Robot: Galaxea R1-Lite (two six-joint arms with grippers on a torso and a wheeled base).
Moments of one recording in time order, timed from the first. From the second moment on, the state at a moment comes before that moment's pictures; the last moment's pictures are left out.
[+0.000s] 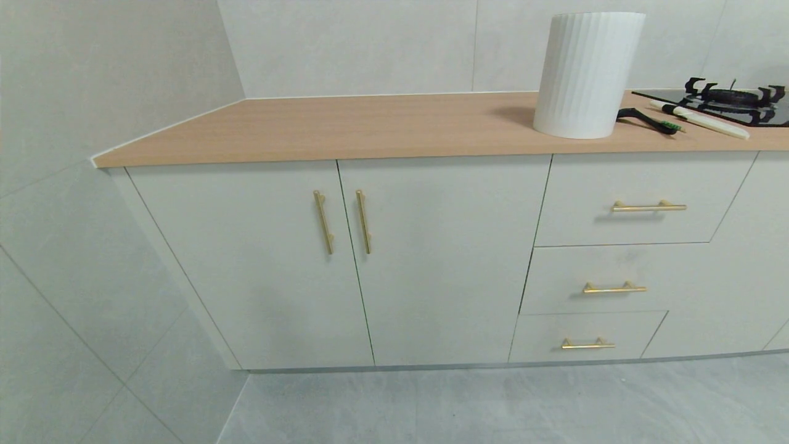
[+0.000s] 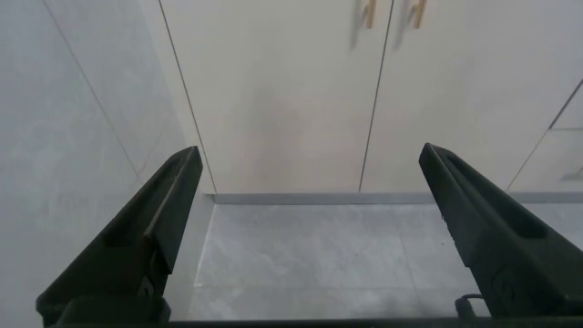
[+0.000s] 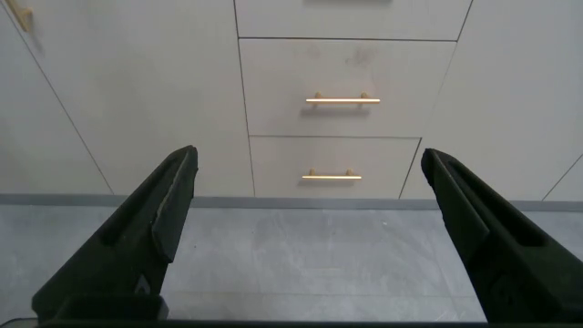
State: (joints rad) left arm 0.00 0.00 0.00 0.00 0.03 0.00; right arm 0.00 0.00 0.00 0.00 0.02 -0.03
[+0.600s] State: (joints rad) left arm 0.00 0.00 0.00 0.00 0.03 0.00; right arm 0.00 0.00 0.00 0.00 0.02 -0.03
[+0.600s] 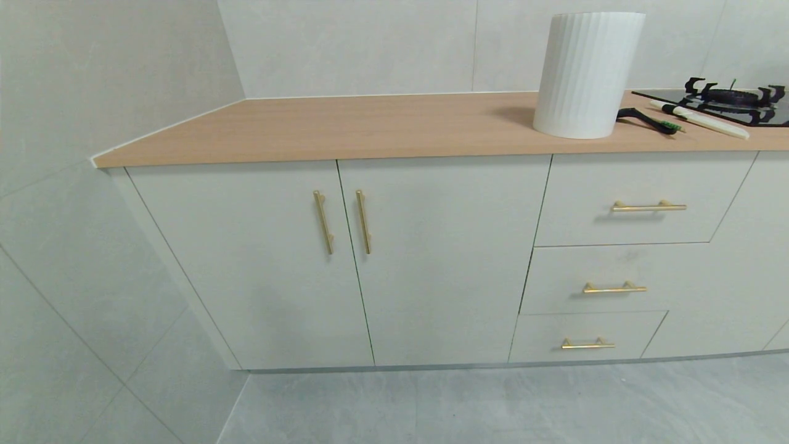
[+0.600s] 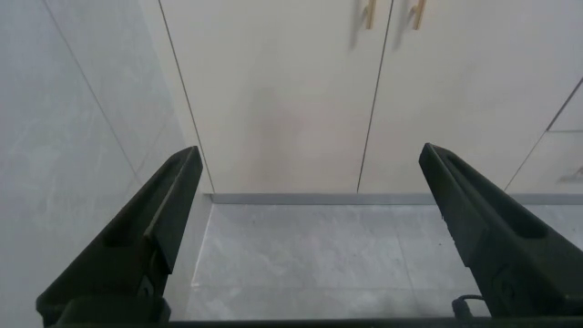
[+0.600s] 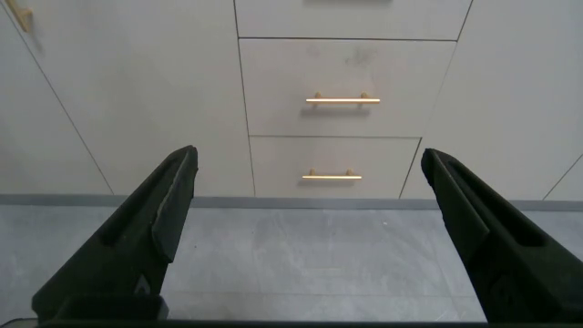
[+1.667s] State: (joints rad) left arm 0.00 0.00 0.00 0.00 0.03 0.00; right arm 0.00 0.00 0.00 0.00 0.02 -0.02
